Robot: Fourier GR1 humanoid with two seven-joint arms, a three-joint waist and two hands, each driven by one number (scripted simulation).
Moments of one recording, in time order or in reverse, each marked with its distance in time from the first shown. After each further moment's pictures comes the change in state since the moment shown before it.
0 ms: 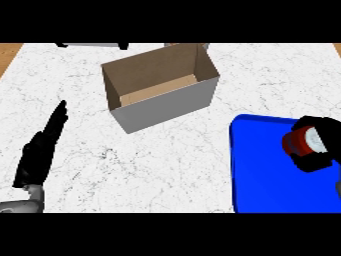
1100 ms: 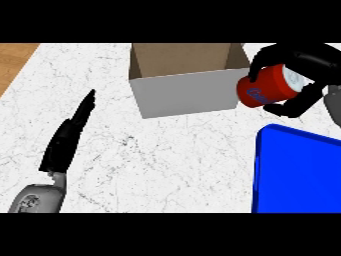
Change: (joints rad) left arm -0.102 -0.044 -0.097 0.015 -0.029 -0.035 -0.008; right arm -0.616 -0.095 0.158 0.323 -0.129 0.100 -1.027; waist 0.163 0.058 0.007
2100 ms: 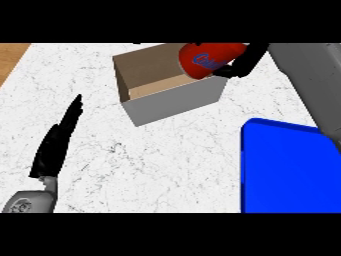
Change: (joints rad) left arm 0.040 0.013 0.051 0.019 0.000 0.028 0.000; right arm -0.446 0.194 0.065 0.435 -0.257 0.079 -0.126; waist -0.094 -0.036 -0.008
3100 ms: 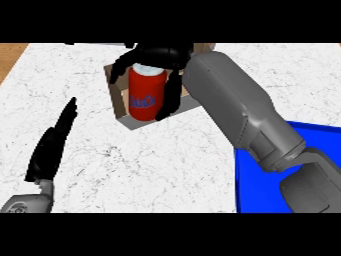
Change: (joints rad) left arm 0.024 0.000 0.024 -0.001 -0.003 0.007 -0.012; right arm -0.164 0.340 0.177 0.357 0.113 -0.129 0.013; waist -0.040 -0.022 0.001
